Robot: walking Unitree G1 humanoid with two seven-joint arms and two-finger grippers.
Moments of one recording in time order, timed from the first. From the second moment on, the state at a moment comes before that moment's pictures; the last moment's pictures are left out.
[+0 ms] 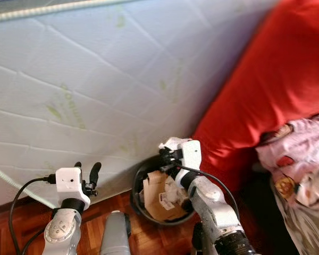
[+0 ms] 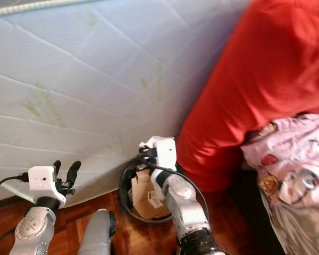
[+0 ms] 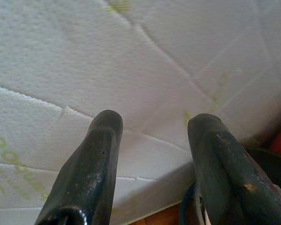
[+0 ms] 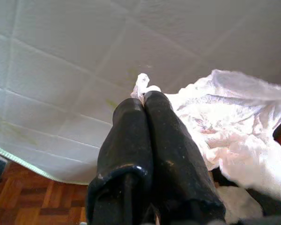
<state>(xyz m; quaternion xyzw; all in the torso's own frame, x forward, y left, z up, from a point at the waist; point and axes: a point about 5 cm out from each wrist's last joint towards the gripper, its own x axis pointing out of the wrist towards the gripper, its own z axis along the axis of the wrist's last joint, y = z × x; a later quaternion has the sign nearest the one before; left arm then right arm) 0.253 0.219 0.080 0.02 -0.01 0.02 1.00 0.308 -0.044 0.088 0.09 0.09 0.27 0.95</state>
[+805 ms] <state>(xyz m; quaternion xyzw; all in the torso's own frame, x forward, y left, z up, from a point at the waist) 0.248 0.226 0.086 0.03 -0.02 0.04 1.00 0.311 -0.024 0.099 0.08 0.08 0.32 0.94</state>
